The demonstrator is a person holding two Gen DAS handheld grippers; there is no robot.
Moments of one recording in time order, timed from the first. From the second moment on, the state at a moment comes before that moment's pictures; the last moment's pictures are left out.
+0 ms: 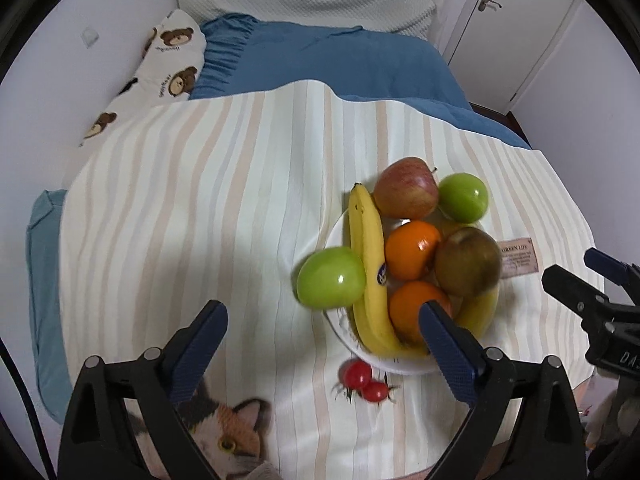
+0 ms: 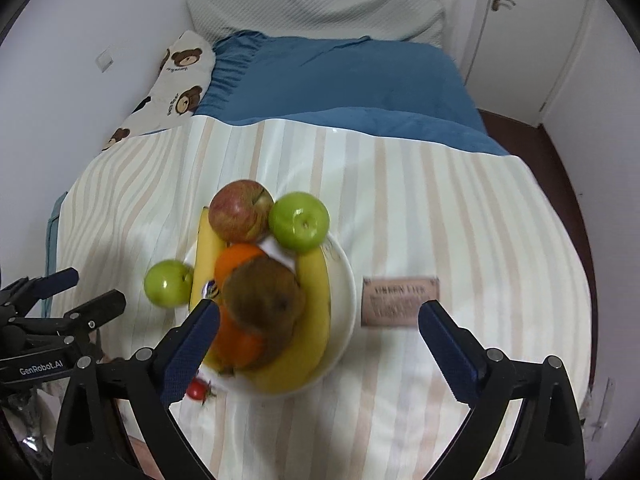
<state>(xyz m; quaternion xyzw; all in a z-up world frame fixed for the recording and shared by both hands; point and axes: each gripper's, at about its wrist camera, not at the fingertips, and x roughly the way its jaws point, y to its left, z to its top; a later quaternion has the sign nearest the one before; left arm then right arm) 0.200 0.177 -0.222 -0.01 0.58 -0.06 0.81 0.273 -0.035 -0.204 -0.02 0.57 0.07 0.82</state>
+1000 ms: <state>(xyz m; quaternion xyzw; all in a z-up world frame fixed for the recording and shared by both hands) 0.028 0.155 -0.061 0.00 0.45 -0.02 0.89 0.087 -0.058 -0.046 0.00 0.45 0.08 0.89</state>
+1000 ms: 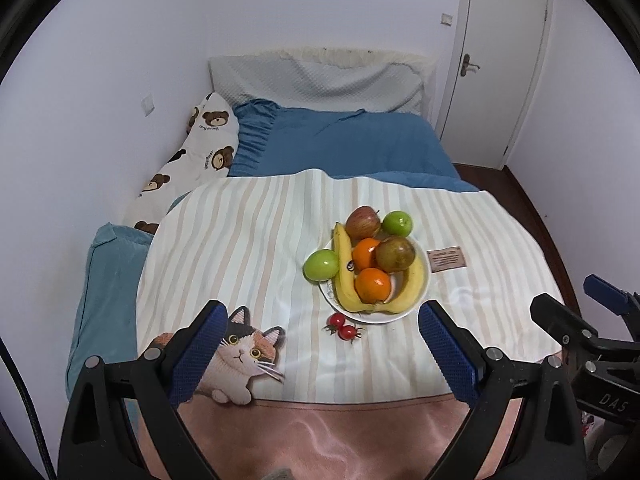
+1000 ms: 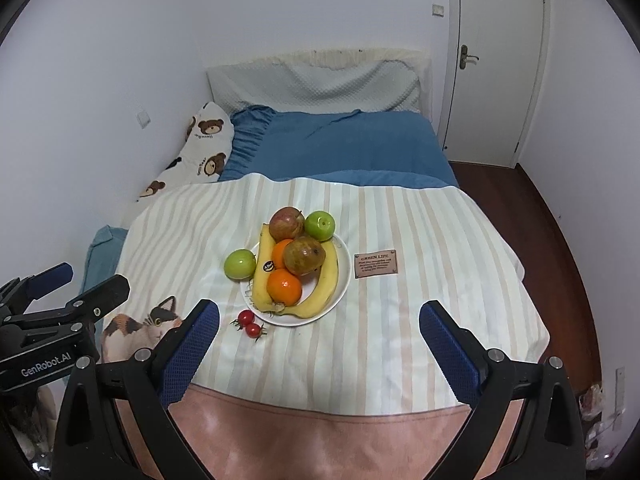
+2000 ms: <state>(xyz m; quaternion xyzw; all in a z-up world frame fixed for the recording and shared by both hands) 0.085 0.242 -0.250 0.08 0.58 0.10 0.80 0.147 0.019 -0.291 0.16 0.58 0.15 0.79</state>
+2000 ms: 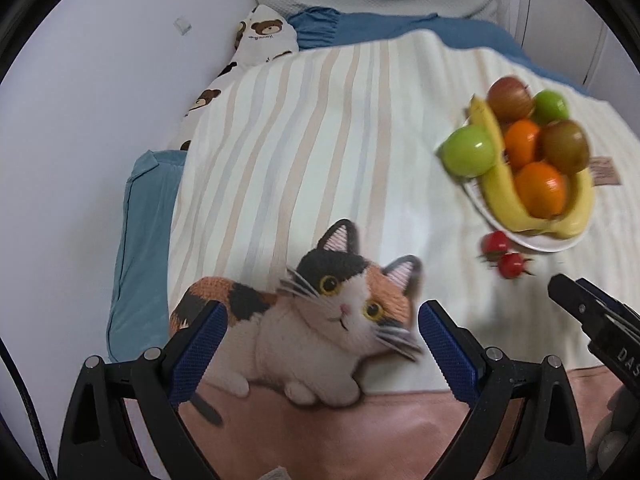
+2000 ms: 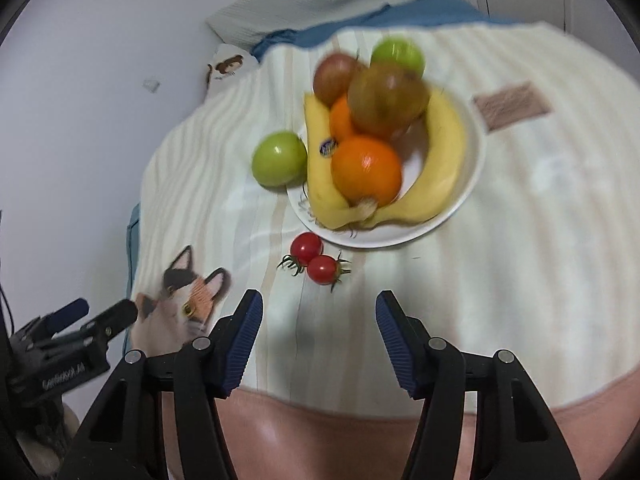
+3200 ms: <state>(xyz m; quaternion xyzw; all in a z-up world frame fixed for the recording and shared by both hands) 0.134 0.153 -0.306 0.14 0.59 -0.07 0.79 0.150 0.009 -0.321 0.14 0.57 0.09 0.80</state>
